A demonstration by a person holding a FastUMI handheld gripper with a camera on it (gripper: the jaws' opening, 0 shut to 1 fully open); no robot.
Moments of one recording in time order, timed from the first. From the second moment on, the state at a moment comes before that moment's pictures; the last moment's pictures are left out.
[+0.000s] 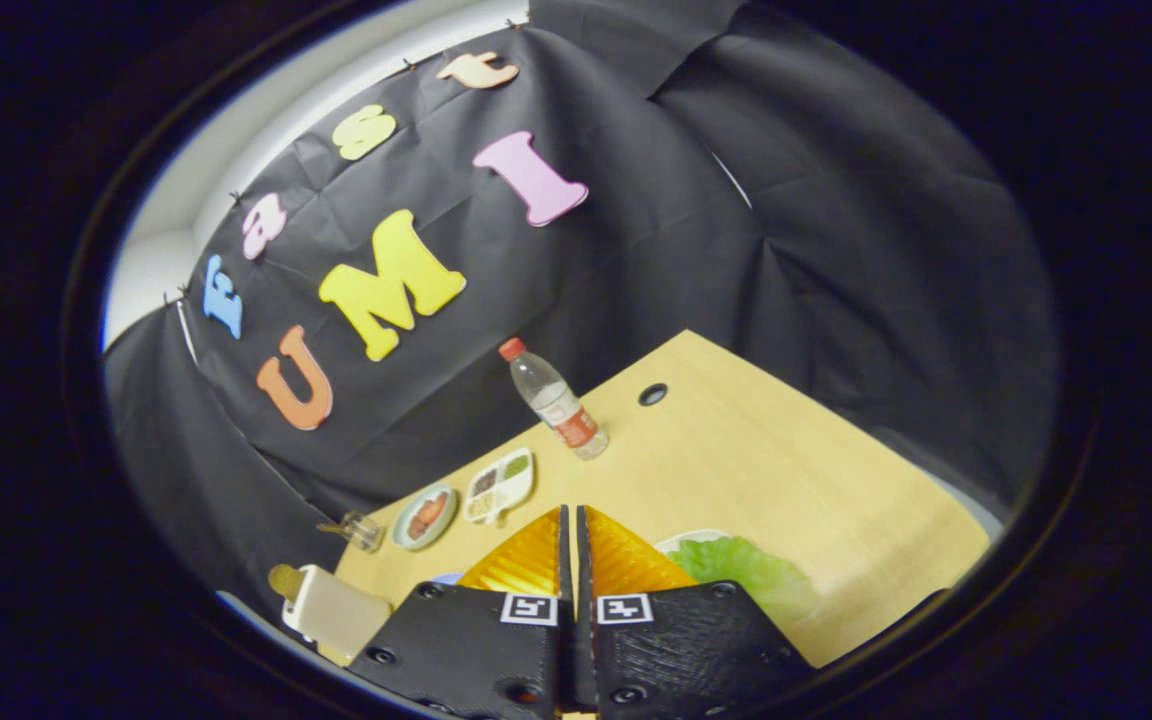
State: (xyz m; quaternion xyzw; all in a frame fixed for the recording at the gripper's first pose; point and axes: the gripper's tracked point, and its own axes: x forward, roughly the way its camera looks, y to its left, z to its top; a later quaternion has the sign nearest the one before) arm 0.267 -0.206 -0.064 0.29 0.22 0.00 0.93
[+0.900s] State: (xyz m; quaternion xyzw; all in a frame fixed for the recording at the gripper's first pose) arm 0.261 -0.178 -0.202 0.01 0.37 0.06 0.93
